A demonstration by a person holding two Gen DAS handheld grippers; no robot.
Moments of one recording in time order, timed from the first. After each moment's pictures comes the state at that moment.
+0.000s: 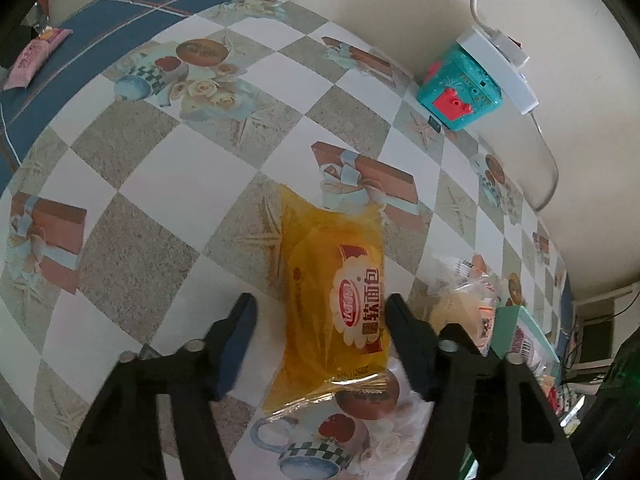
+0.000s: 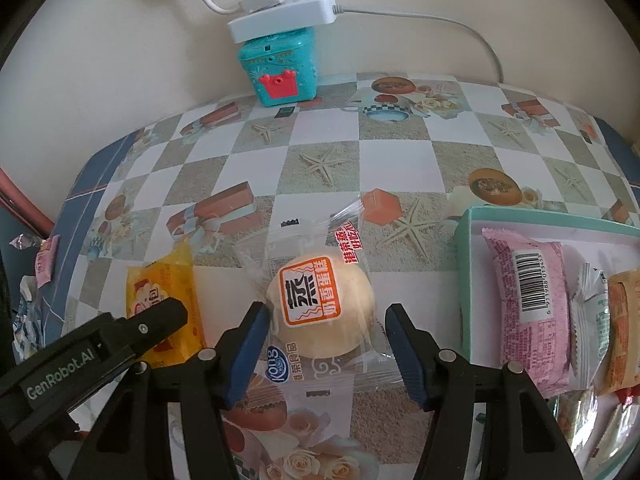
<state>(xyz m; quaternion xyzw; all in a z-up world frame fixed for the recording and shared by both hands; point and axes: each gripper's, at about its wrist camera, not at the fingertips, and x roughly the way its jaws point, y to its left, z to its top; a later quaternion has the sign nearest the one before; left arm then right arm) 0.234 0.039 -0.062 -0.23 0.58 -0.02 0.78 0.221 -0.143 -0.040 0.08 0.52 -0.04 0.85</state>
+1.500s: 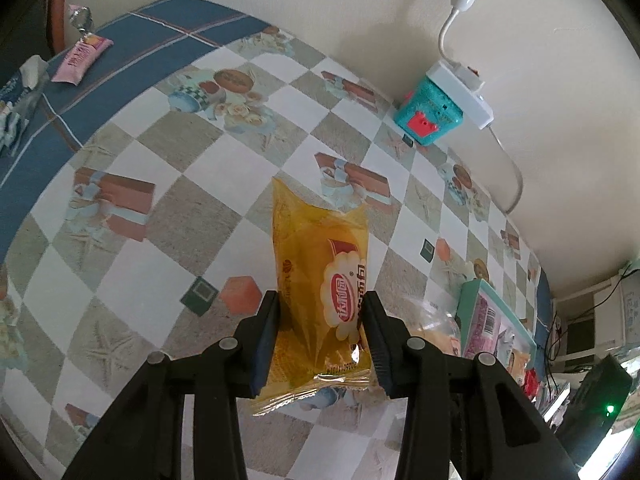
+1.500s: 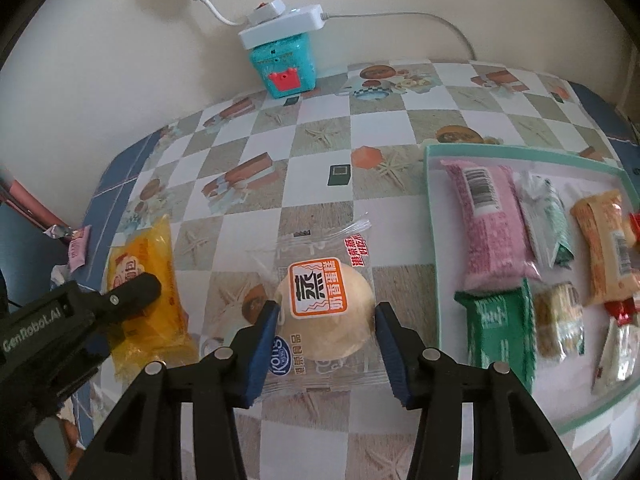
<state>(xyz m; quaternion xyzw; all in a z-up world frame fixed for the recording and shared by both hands) 0.168 0.059 -0.006 -0.24 0.54 -0.02 0.81 0.148 -0.147 -0.010 0.13 0.52 -0.03 0.84</state>
